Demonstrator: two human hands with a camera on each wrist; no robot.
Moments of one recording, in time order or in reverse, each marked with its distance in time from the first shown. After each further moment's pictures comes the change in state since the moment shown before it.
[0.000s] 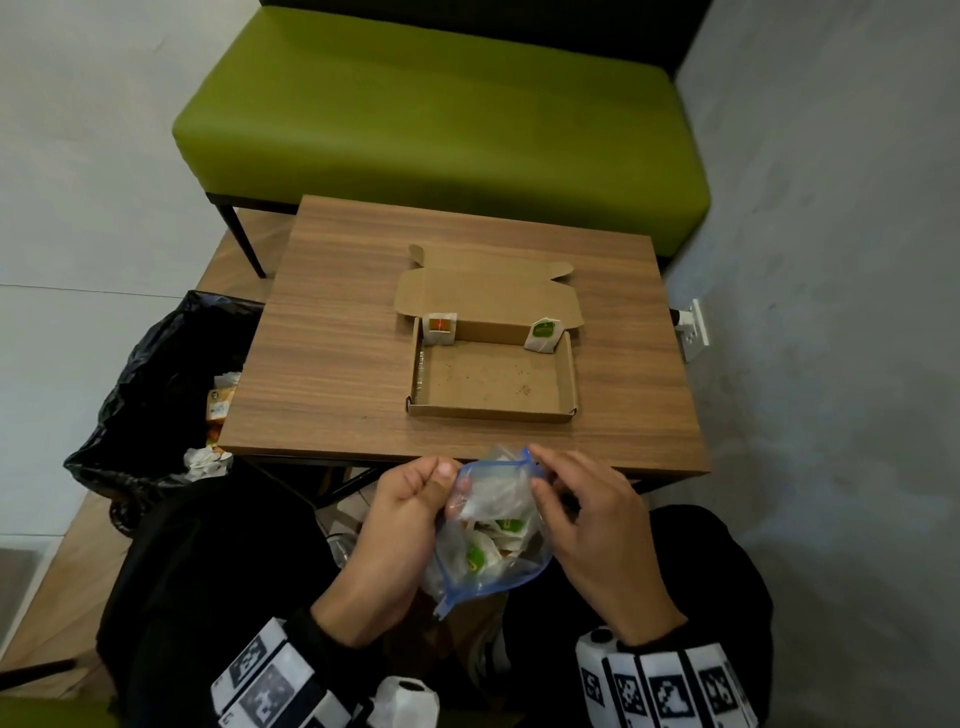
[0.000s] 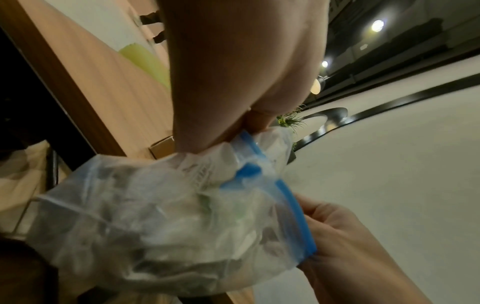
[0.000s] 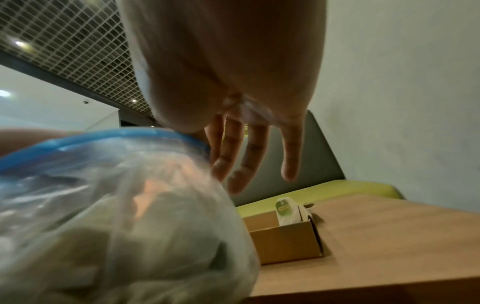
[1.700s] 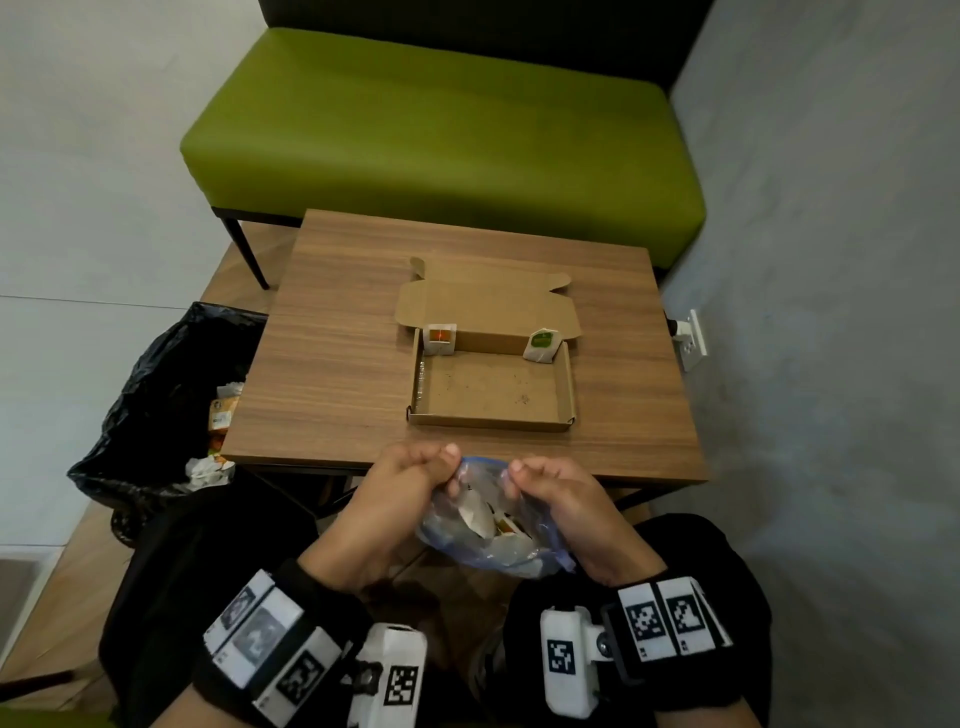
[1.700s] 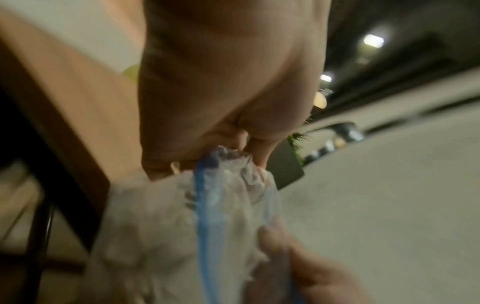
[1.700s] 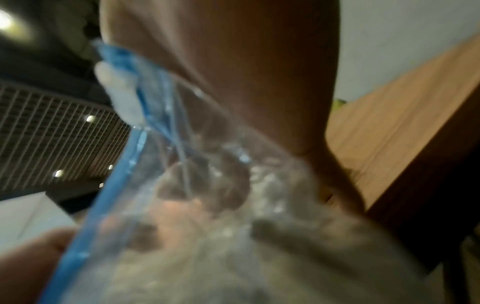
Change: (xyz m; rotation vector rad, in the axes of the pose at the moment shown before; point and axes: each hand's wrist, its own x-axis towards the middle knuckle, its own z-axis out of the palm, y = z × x) left_hand 0.023 0.024 -0.008 0.311 -0.063 -0.103; right_hand 0.032 -0.002 0.004 0.956 -0.489 0.490
